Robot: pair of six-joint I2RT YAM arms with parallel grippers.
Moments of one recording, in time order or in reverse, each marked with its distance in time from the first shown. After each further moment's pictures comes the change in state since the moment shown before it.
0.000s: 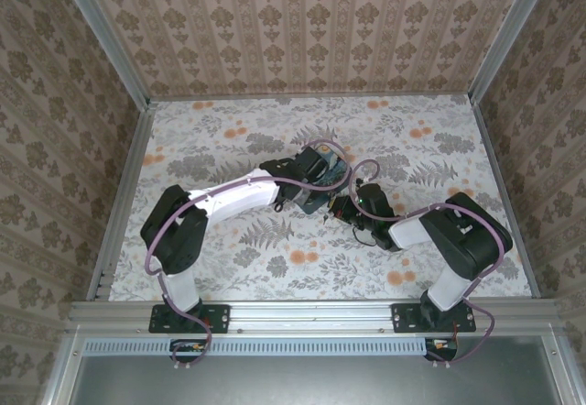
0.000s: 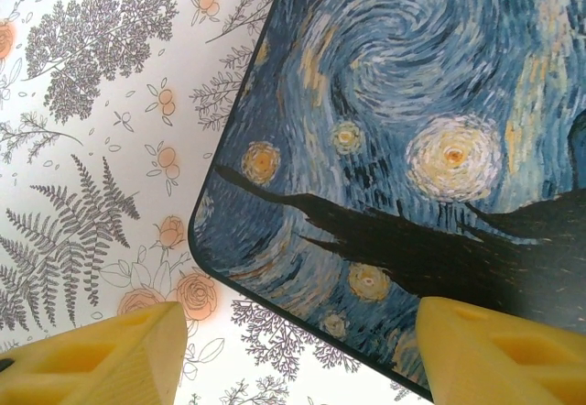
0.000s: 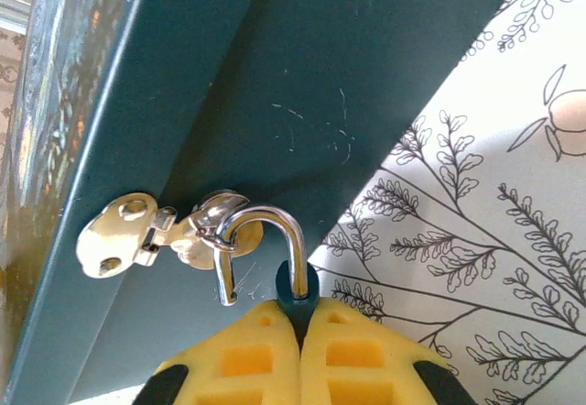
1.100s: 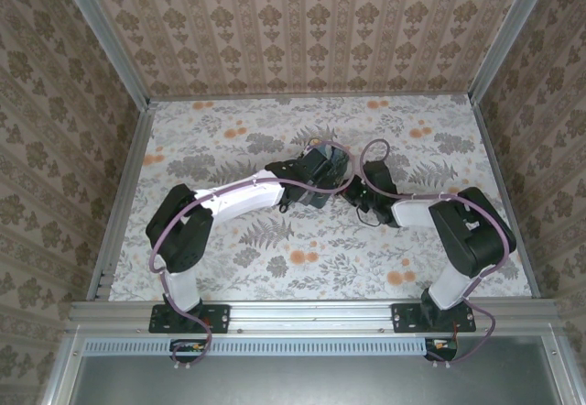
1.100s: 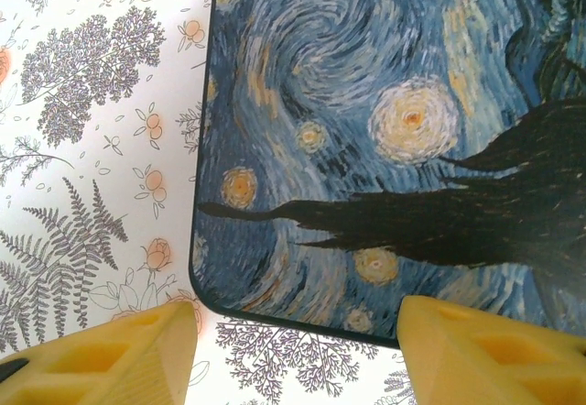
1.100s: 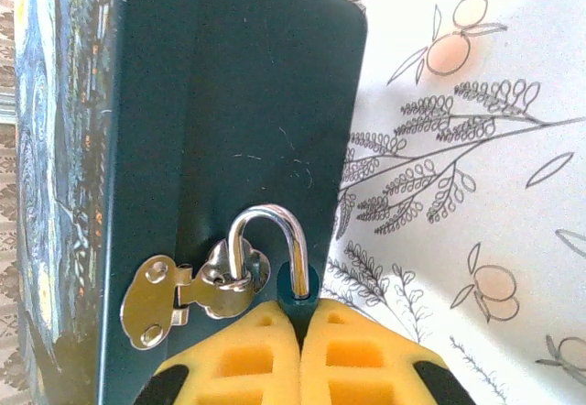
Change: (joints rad) left arm -0.019 0.028 0.015 0.027 -0.018 0.003; right arm -0.129 0.000 0.206 -0.309 -0.040 0.050
